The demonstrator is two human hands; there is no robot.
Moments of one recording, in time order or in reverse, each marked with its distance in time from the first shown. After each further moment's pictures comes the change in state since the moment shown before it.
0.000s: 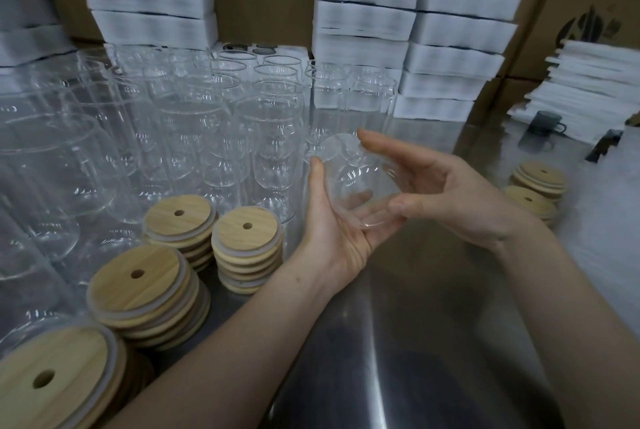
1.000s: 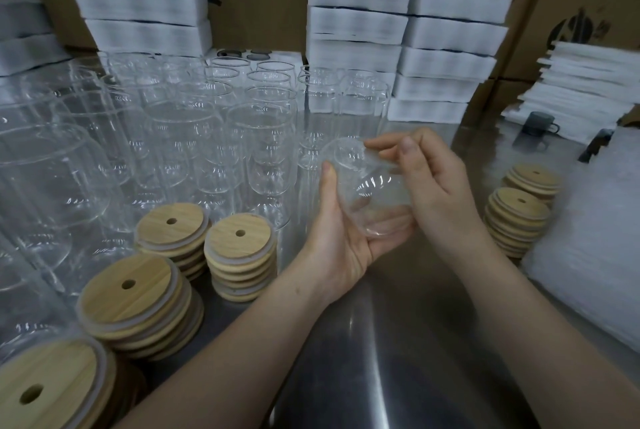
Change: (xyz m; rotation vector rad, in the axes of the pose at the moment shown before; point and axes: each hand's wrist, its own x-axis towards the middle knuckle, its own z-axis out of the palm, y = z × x) left_hand 0.023 -0.013 -0.016 0.270 -0.140 0.040; right_hand 0.011 0.001 0.035 -0.220 0.631 -0.199
